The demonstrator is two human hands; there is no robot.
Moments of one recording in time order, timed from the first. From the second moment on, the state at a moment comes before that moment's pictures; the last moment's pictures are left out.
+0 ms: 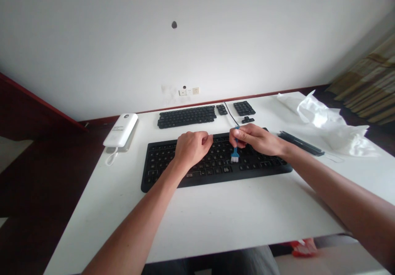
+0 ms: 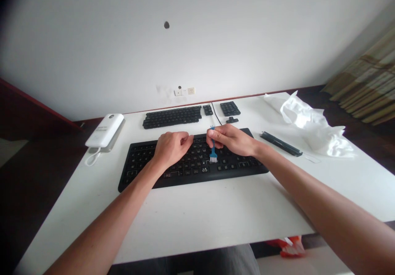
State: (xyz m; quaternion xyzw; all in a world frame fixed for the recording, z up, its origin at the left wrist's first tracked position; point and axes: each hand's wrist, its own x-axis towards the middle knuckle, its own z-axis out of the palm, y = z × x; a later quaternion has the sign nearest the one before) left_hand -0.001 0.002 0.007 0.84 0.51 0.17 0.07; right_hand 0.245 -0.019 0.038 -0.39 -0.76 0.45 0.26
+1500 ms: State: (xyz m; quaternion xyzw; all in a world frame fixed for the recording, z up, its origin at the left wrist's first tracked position) left_hand 0.008 -0.020 0.014 0.88 0.32 0.23 0.26; right_hand 0.248 -0.002 0.016 -0.47 -0.64 0.42 0.43
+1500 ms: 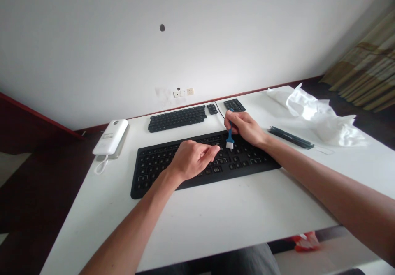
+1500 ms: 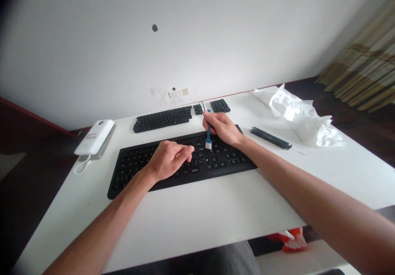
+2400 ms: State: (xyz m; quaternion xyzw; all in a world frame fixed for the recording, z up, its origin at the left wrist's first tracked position) left_hand 0.014 -0.028 0.017 0.93 0.28 0.12 0.21; right_hand 0.249 0.000 0.009 -0.43 -0.64 0.44 0.46
